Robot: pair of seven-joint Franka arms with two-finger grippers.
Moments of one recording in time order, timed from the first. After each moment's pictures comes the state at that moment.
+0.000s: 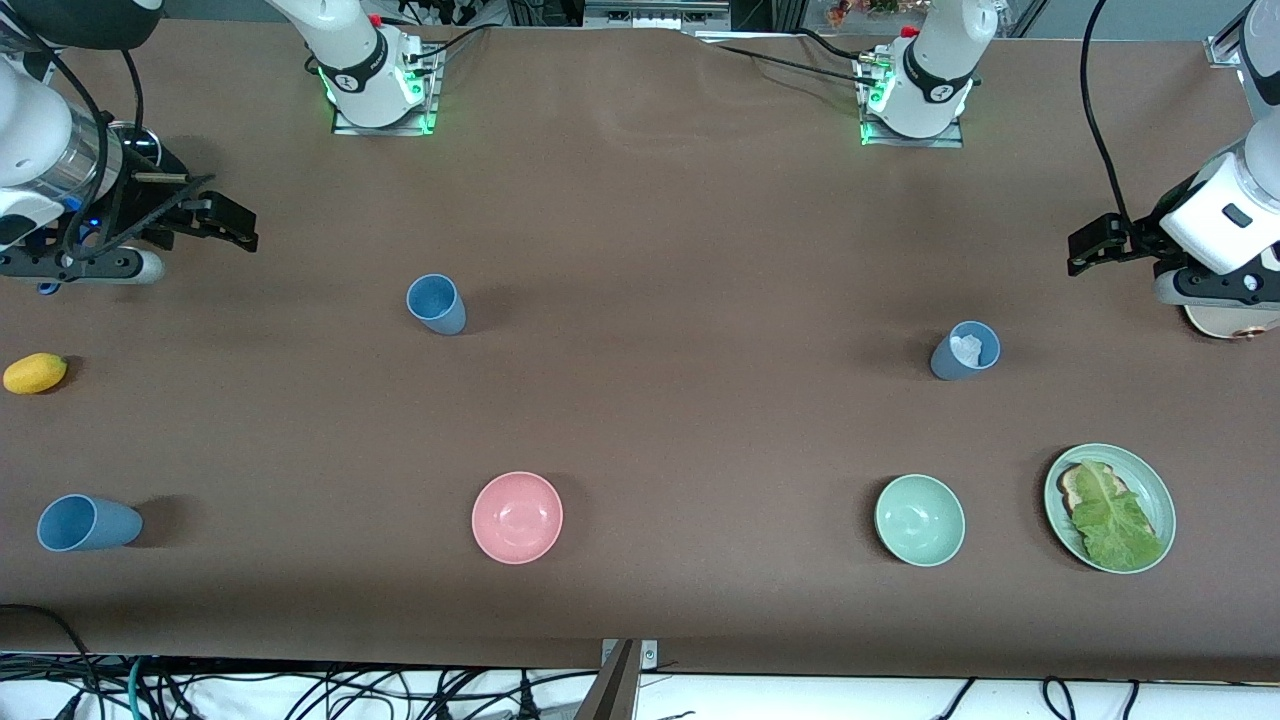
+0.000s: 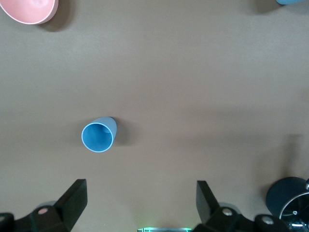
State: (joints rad) left arm 0.02 0.02 -0.02 -1.70 0.04 1.63 0.06; right arm 0.09 0.04 0.03 -1.62 0.00 1.54 0.12
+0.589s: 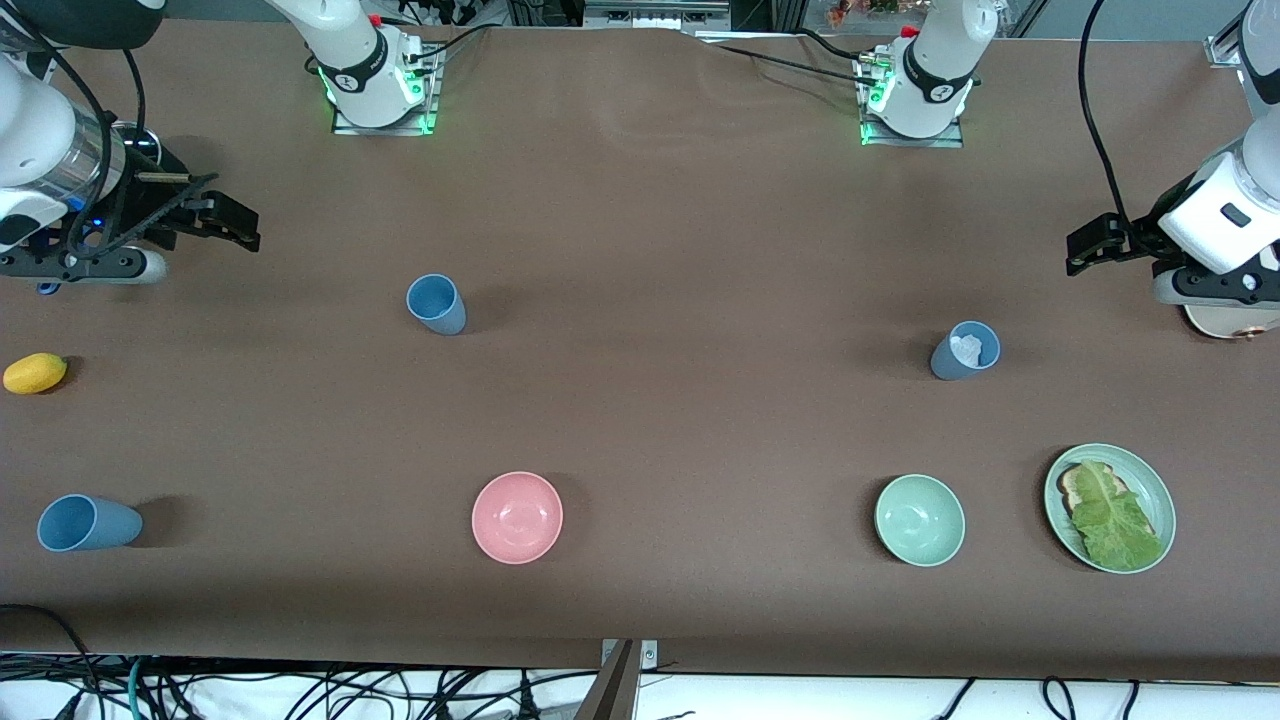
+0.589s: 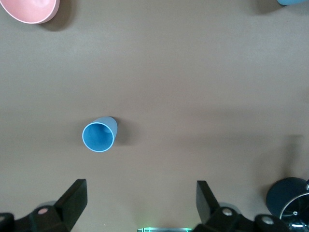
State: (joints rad) left arm 0.02 0.02 -0.03 -1.69 0.04 1.63 0.04; right arm 0.09 0.04 0.03 -1.62 0.00 1.54 0.12
